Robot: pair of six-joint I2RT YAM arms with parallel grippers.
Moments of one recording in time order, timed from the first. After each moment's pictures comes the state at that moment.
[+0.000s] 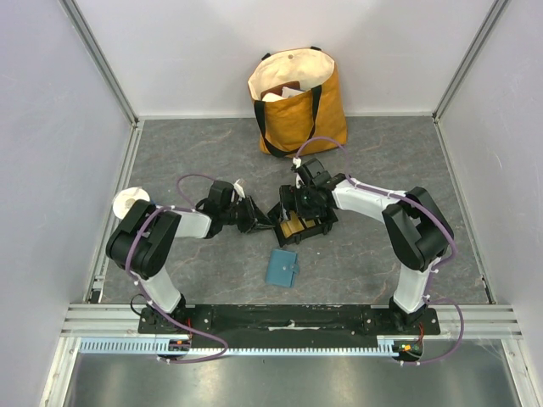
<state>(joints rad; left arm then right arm) -0.43 1.71 0.65 0.33 0.57 -0.91 0.63 1.85 1.19 -0.39 -0.19 0.44</state>
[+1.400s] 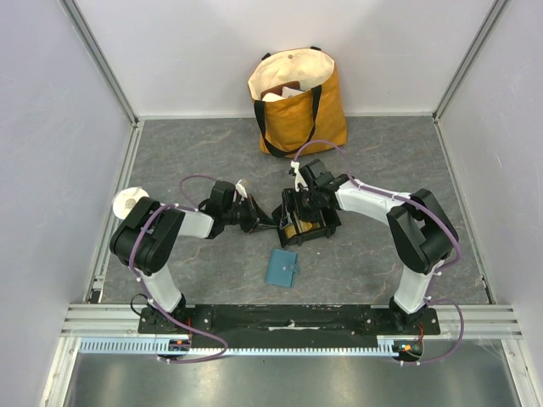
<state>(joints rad) -0.43 1.76 0.65 0.42 0.62 -0.97 0.60 1.81 1.16 -0.40 -0.34 0.41</state>
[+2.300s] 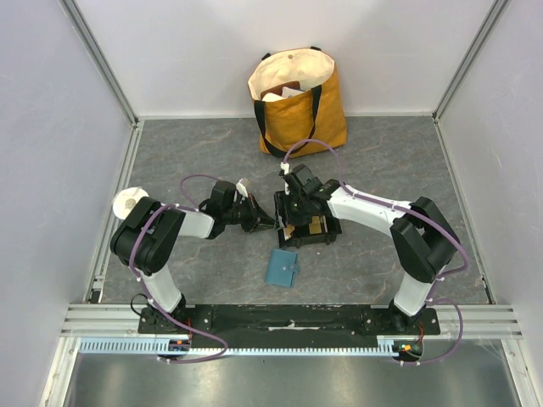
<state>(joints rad) -0.44 1.76 0.66 0.44 0.62 -0.97 0.73 1.76 1.19 -0.42 -0.17 0.50</state>
